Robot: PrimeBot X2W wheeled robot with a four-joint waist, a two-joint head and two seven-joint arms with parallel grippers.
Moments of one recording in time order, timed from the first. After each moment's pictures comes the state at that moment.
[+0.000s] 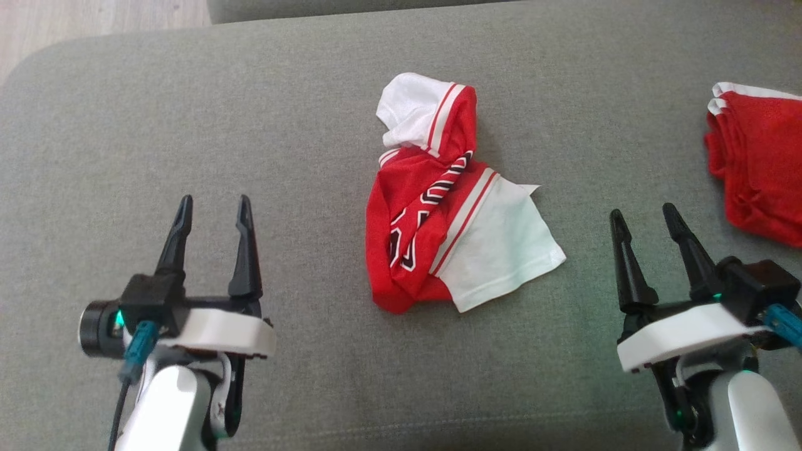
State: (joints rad) left arm -0.14 0.18 -0.31 0.07 -0.23 0.23 -0.26; right arm -0.02 -0.05 0.02 -0.06 0.16 0.13 0.07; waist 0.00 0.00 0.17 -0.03
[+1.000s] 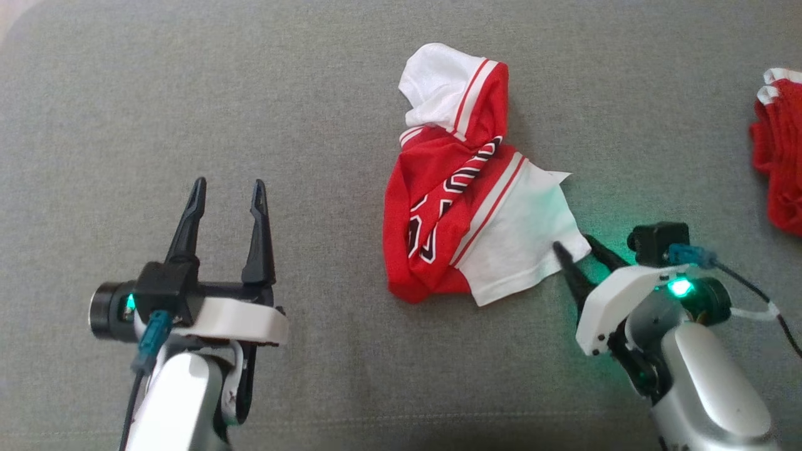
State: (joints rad) left arm -0.17 0.15 -0.31 0.06 -0.18 0.21 -0.26; right arm -0.25 -0.13 0.20 0.38 0.27 0.13 0.29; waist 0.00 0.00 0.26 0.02
